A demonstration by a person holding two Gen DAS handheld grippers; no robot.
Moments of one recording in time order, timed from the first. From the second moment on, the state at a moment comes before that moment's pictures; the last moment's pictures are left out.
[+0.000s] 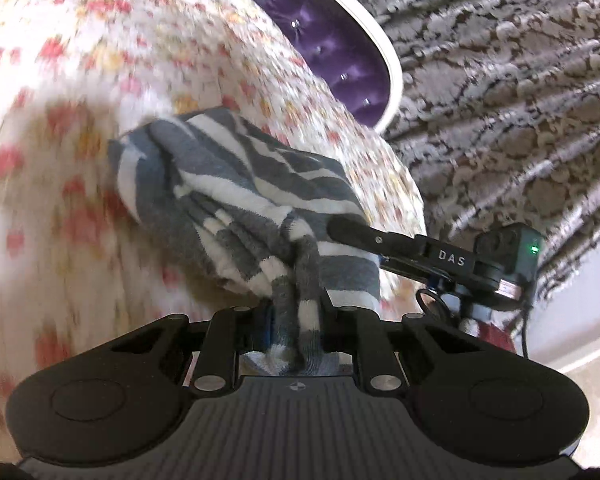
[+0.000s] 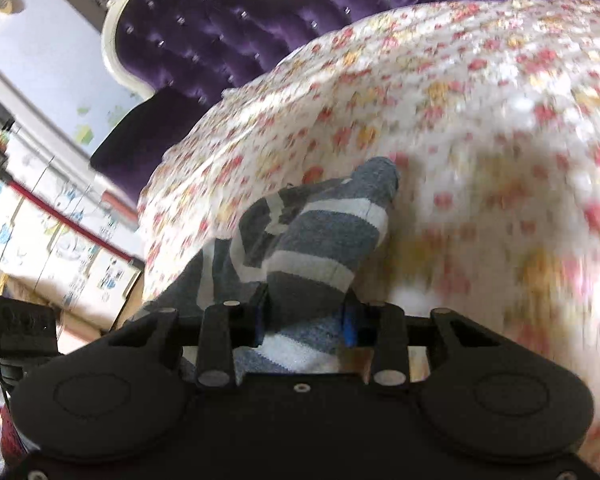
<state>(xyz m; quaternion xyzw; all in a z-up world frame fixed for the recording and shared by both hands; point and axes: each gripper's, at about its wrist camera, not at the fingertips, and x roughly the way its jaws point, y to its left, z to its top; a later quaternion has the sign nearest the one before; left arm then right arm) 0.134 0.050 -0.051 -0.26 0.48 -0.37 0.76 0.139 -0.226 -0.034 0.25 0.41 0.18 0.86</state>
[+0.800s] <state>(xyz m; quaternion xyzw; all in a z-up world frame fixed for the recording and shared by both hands) 0.009 0.049 -0.010 -0.04 0.33 -0.23 0.92 0.021 -0.194 -0.015 0.09 0.29 0.06 0.95</state>
